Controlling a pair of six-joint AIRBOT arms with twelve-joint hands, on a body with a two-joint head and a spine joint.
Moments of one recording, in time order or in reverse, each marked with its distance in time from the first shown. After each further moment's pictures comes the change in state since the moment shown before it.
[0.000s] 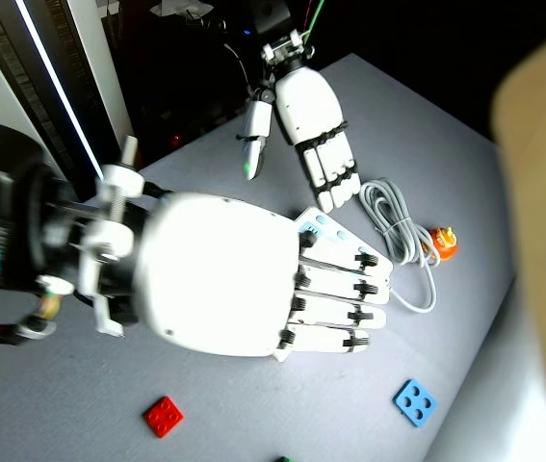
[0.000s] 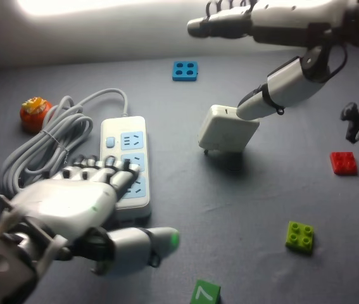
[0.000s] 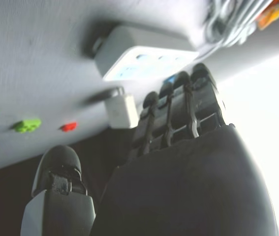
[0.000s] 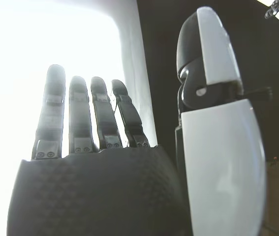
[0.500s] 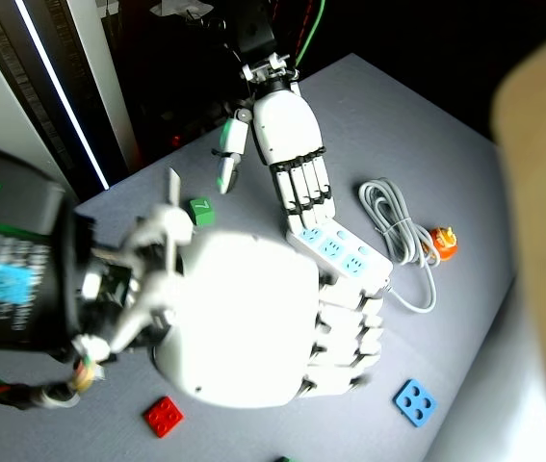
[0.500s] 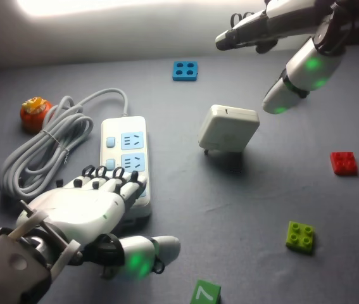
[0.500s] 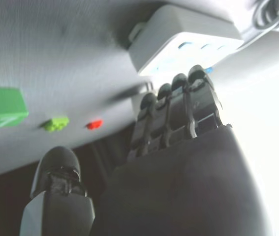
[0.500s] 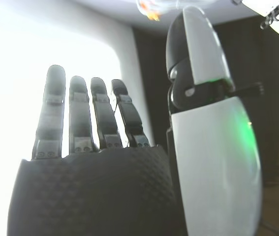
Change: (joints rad) left arm 0.018 -0.055 0.055 -0.035 0.014 0.034; right arm 0.129 -0.073 0.124 -0.737 -0.336 0.899
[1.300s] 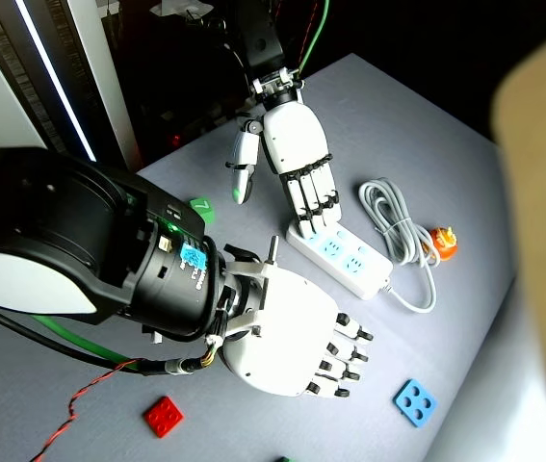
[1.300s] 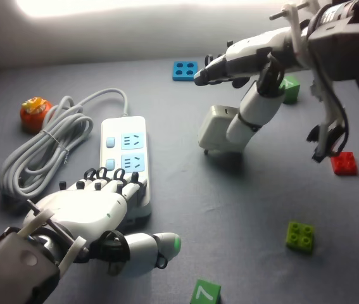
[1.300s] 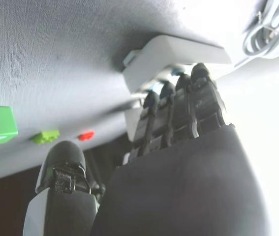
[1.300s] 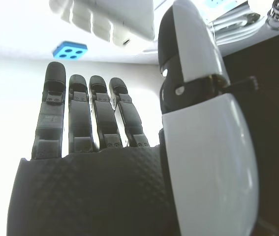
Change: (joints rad) left arm 0.002 -0.043 0.037 -0.018 -0.005 -0.024; right arm -0.169 -0.198 0.117 -0.370 0.101 0.441
